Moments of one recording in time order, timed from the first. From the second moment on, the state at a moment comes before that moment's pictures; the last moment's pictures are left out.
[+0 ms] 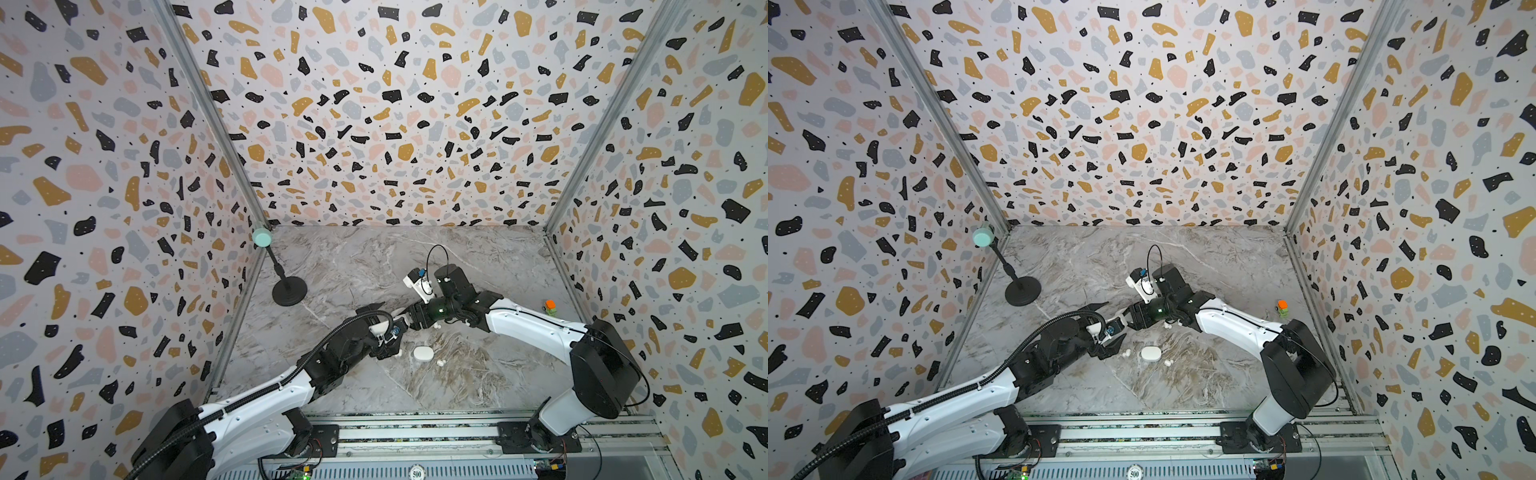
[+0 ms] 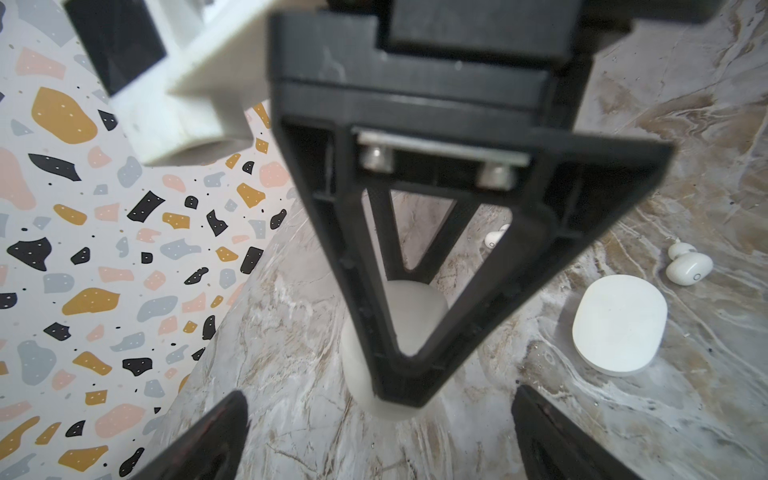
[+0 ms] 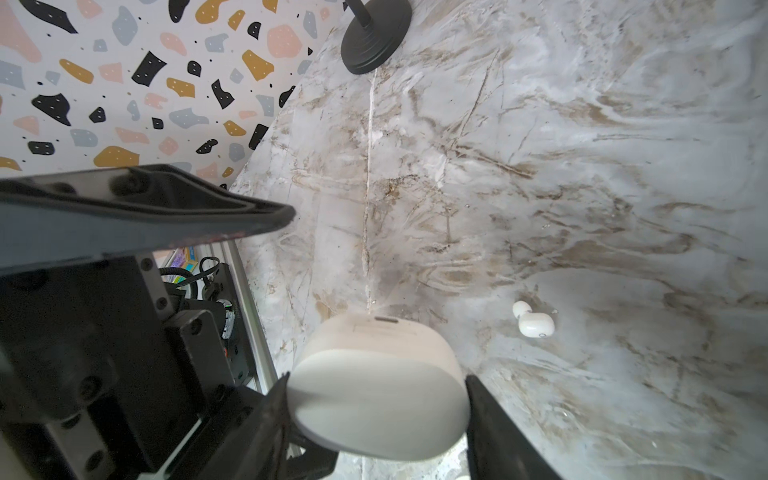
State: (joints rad) left arm -0.81 1.01 0.44 0.20 -0.12 0.61; right arm 0.74 1.57 1.05 -0.18 -0.58 0.29
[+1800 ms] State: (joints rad) left arm -0.82 1.03 0.44 0.16 -0.12 0.62; right arm 0.78 1.56 1.04 -0.13 -0.64 0.26
